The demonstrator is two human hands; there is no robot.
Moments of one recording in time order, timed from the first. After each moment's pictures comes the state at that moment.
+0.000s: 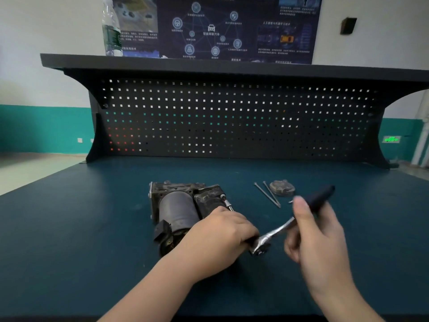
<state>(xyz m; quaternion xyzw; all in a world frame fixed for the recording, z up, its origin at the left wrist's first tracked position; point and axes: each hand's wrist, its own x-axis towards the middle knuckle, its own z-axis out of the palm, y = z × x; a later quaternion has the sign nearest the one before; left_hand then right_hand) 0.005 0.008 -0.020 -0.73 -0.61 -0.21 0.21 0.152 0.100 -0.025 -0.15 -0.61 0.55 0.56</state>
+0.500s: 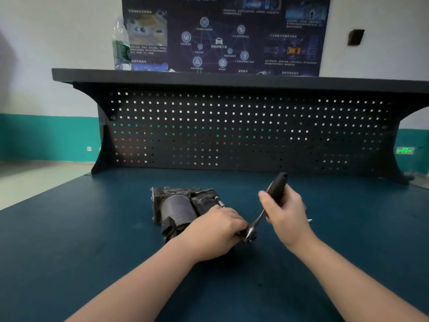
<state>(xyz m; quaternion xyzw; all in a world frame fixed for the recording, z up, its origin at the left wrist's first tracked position) -0.059 0.051 -0.011 -0.72 -0.65 -0.14 0.20 0.069 0.172 0.001 -0.08 -0.74 0.45 0.49</state>
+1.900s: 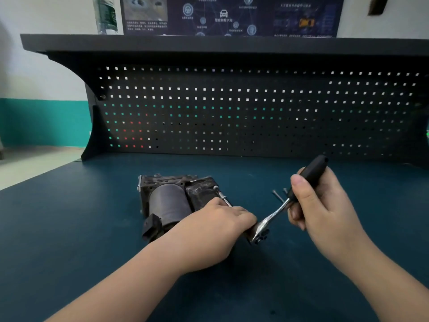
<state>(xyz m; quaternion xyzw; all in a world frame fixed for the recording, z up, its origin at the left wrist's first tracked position) -0.074 0.063 -0.011 -0.71 -0.67 -0.11 0.19 0.073 0.189 0.007 -0.06 -0.75 0.47 0.46</state>
